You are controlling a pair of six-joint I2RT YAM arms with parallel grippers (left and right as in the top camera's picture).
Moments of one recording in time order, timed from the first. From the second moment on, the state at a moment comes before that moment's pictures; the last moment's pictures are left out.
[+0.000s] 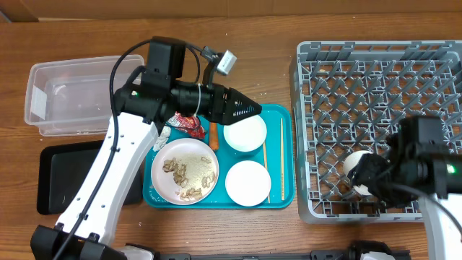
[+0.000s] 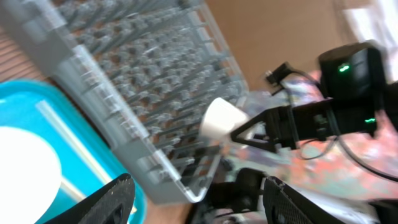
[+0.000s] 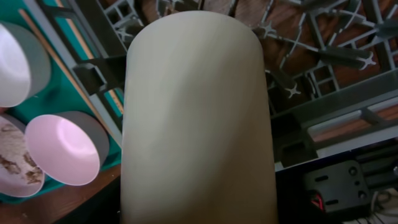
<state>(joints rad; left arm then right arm) -0.30 1.53 1.41 -0.75 1.04 -0.21 -0.09 1.08 1.15 -1.51 -0.14 0.41</state>
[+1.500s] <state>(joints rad) -0.38 1.48 1.41 -0.97 0.65 -0.12 -0.02 1.30 1.16 -1.29 -0.35 0.28</state>
